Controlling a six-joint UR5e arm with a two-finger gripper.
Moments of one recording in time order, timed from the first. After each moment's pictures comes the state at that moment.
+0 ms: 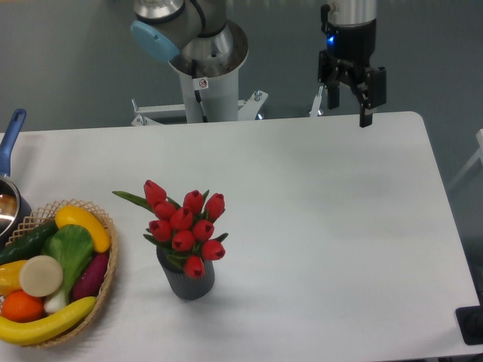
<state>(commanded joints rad) 2.93 -1.43 -1.92 -0.96 1.26 1.96</state>
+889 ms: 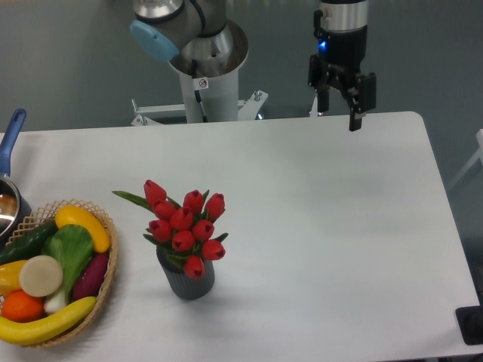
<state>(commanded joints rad) 2.90 -1.41 -1.98 -0.96 1.24 1.80</state>
